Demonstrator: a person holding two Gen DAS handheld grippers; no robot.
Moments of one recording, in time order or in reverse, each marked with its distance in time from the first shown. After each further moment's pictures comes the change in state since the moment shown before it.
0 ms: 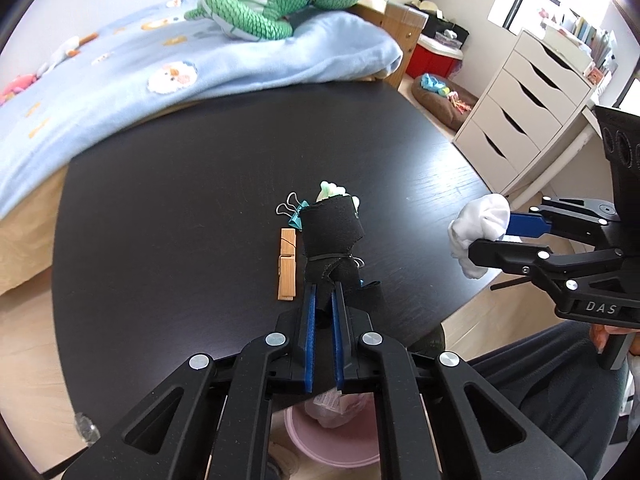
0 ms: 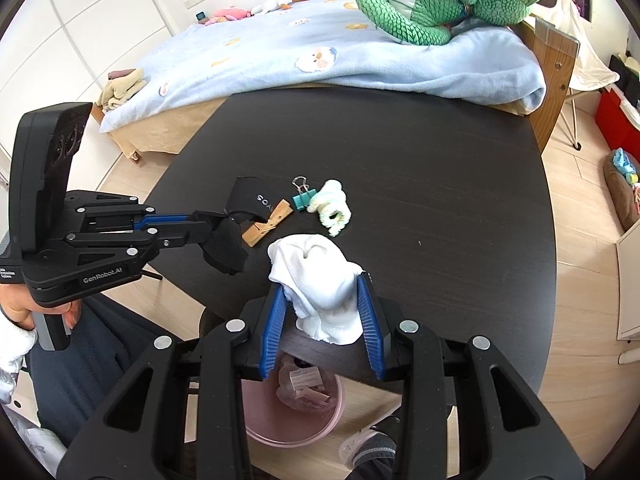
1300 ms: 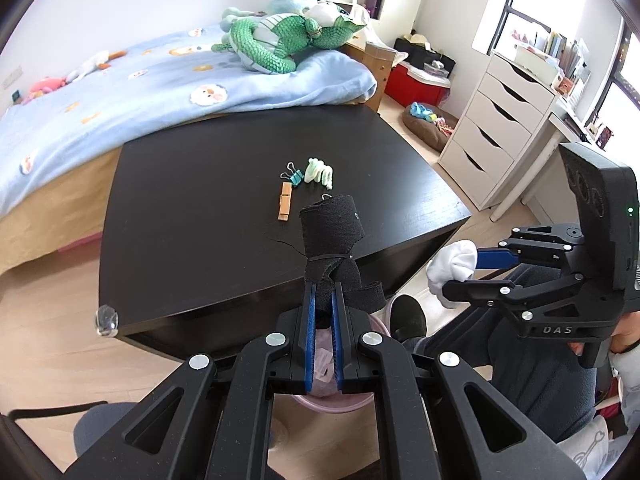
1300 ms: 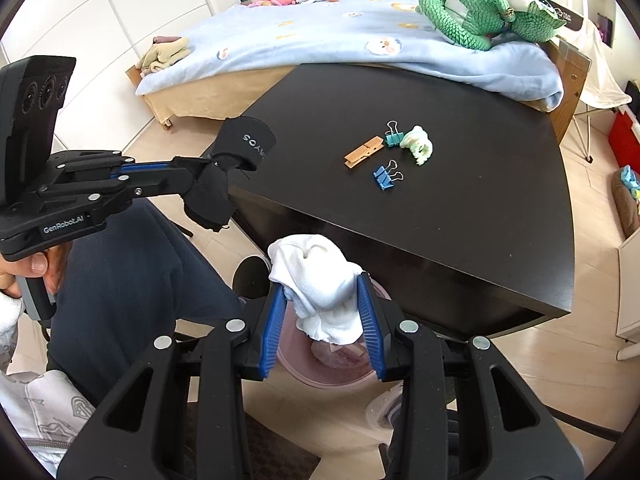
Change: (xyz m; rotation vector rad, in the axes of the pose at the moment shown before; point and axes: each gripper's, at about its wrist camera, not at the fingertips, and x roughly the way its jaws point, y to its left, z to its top) left arm -0.102 -0.022 -0.097 -0.017 -0.130 0.010; right arm -0.049 0.092 -0.090 -0.107 0.023 0.033
